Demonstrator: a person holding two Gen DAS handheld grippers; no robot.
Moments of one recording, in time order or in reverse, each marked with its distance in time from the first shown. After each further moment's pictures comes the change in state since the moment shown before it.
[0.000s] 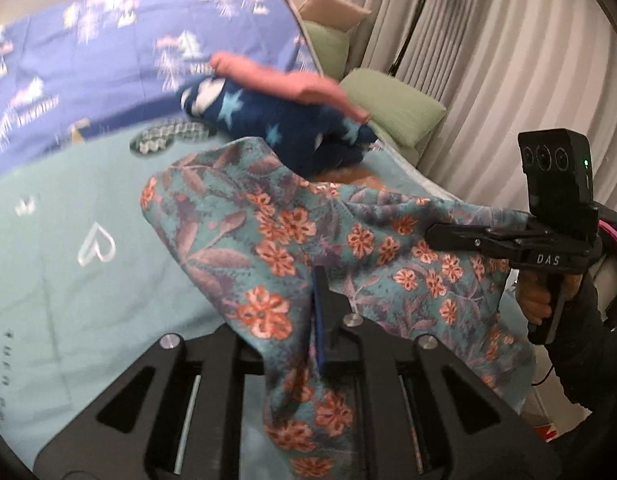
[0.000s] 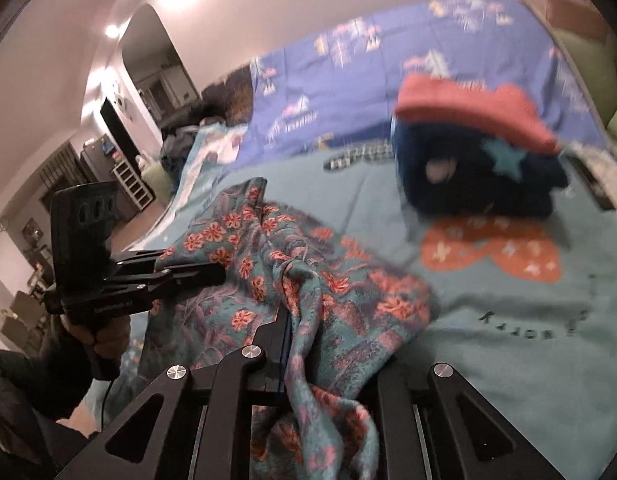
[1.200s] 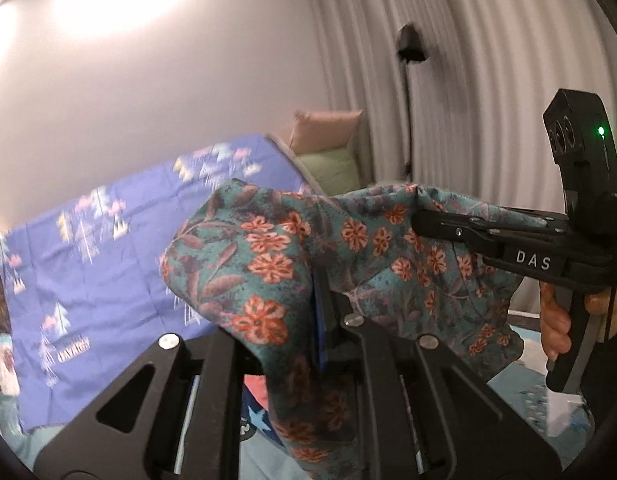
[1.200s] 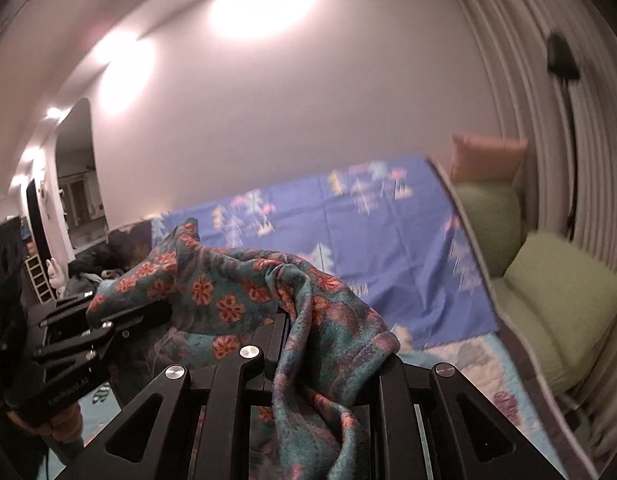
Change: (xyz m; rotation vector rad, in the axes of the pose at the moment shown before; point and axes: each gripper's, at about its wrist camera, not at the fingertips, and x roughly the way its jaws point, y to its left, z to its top) left arm 0.047 -0.051 0.307 0.293 -0.338 0.210; right arm -0.058 -0.108 0.270 0.044 -0.392 -0.339
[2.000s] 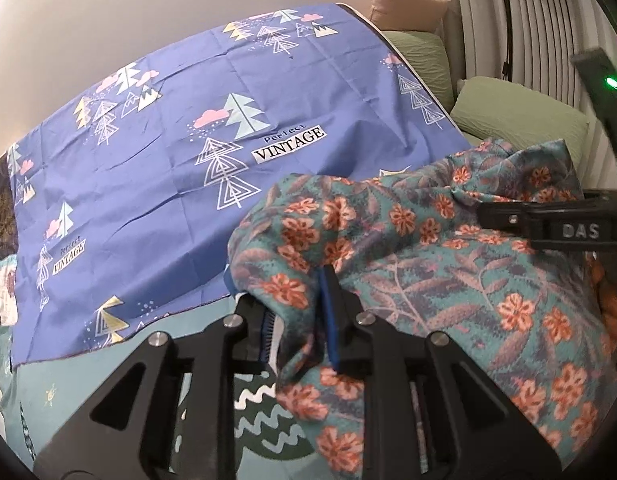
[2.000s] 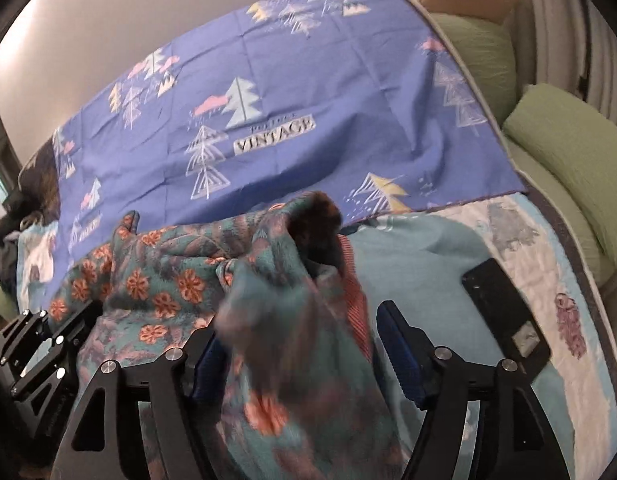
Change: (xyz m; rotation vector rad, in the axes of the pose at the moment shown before) left arm 0.196 0.070 -0.146 -0.073 0.313 0.223; right arm 0.224 -0.068 -0.110 0.126 0.392 -0.214
